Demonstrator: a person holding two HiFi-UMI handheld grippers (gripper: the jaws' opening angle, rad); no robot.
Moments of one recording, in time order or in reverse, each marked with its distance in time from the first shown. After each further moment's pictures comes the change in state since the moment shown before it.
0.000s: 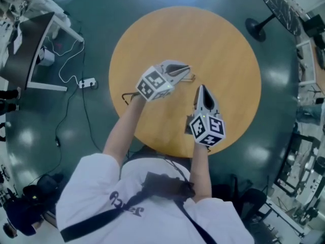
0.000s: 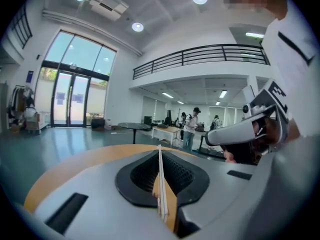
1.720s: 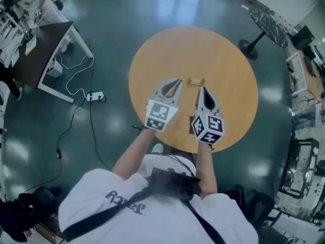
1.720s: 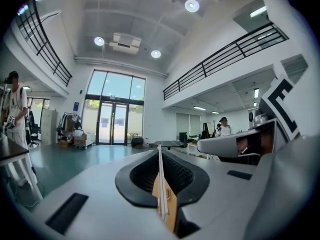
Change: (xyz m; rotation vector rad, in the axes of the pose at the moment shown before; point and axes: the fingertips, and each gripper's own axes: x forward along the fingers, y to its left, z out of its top) left arm -0.157 -0.053 0.040 -0.030 -0.223 0.488; right arm -0.057 0.087 0.018 -0.182 -0.156 0.024
